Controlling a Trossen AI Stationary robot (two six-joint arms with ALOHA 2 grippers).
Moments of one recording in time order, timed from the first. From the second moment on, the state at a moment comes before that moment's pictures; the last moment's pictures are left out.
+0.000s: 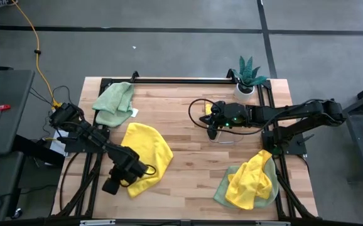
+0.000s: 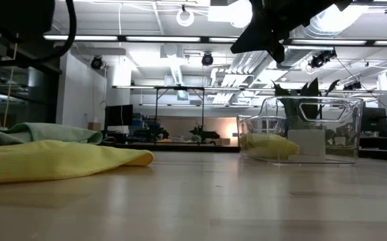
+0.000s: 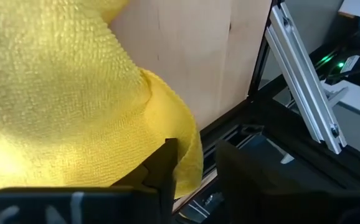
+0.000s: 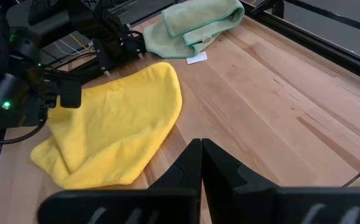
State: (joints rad) left arm -0.43 1.63 0.82 -0.89 0.77 -0.26; right arm -0.01 1.23 0.86 -0.11 0.20 0.43
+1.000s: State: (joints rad) left arm 0.00 1.48 1.04 -0.71 0.66 -0.21; right arm -0.01 1.23 0.86 -0.11 0.18 0.47
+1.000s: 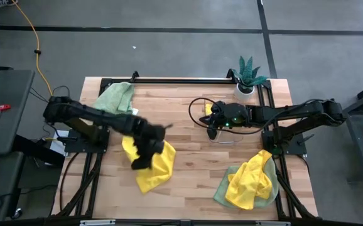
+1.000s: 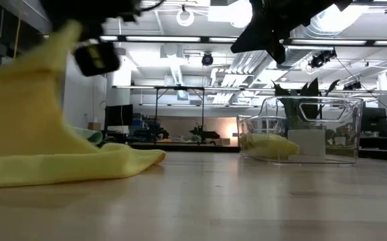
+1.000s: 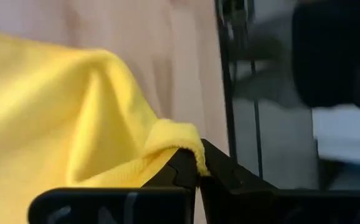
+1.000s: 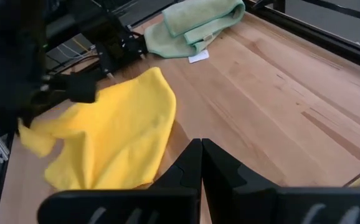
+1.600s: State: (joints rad) left arm 0.47 1.54 1.38 -0.66 0.35 -0.18; right arm -0.01 1.23 0.86 -0.14 0.05 0.46
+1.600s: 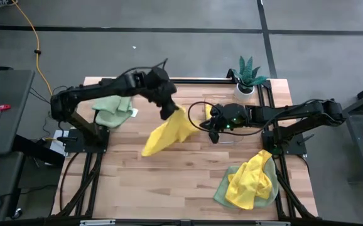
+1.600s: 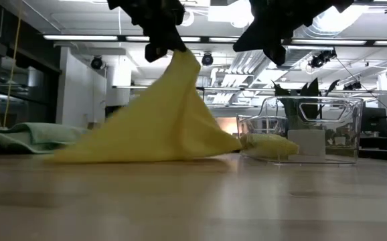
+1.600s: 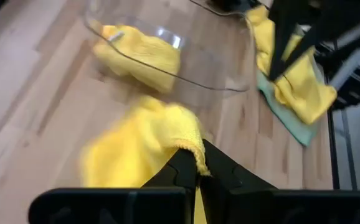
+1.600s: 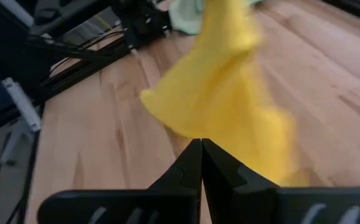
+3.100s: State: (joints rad) left arm -0.24 1.41 0.92 -0.57 0.14 -0.75; right arm 0.18 1.87 1.23 -0.38 0.05 -0.14
